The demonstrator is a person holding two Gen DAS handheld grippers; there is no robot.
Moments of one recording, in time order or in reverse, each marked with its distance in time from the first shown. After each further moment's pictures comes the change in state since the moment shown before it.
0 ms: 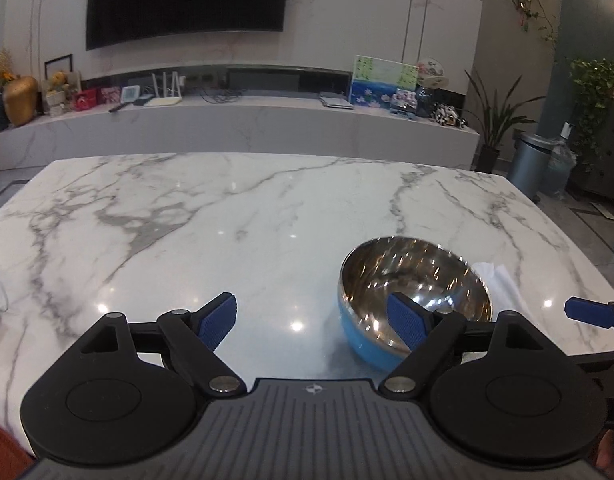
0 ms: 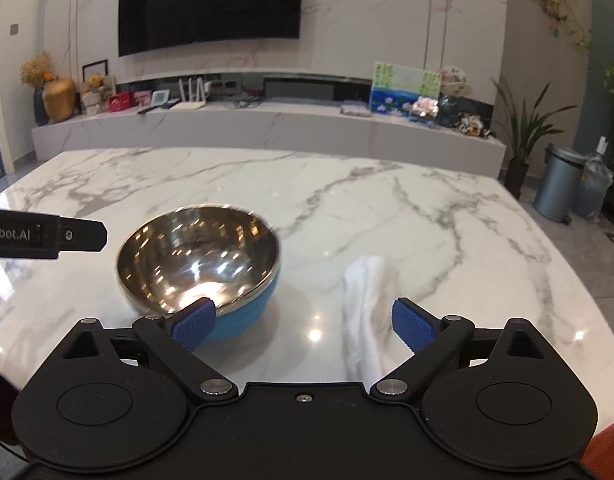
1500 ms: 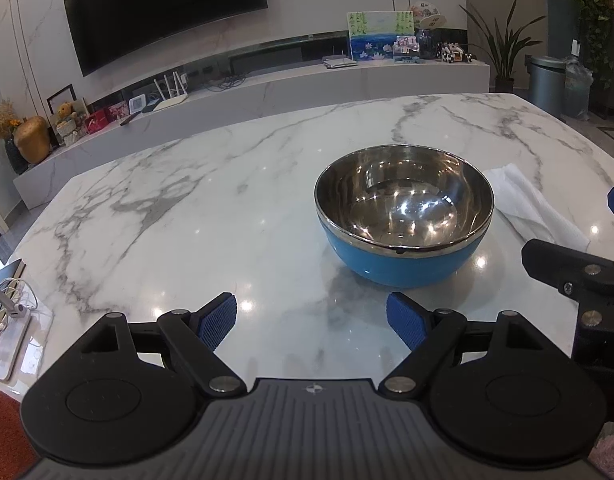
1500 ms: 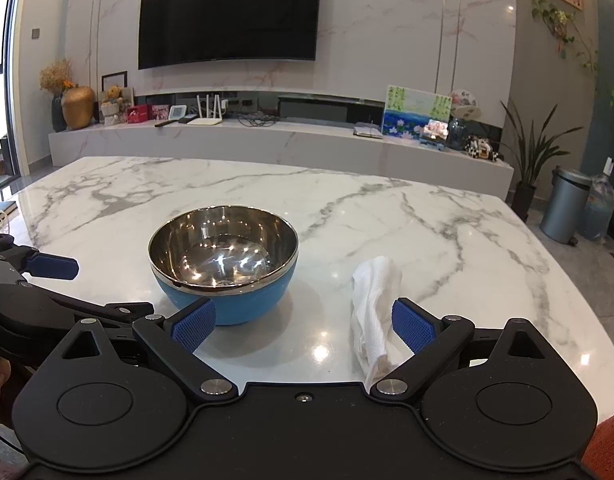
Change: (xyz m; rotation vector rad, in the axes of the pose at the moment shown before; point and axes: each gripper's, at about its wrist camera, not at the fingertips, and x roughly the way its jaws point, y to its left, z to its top) left arm 0.011 -0.043 -0.032 0.163 0.087 0.149; right arm -0.029 0.000 -0.019 -0.028 -0.074 0.014
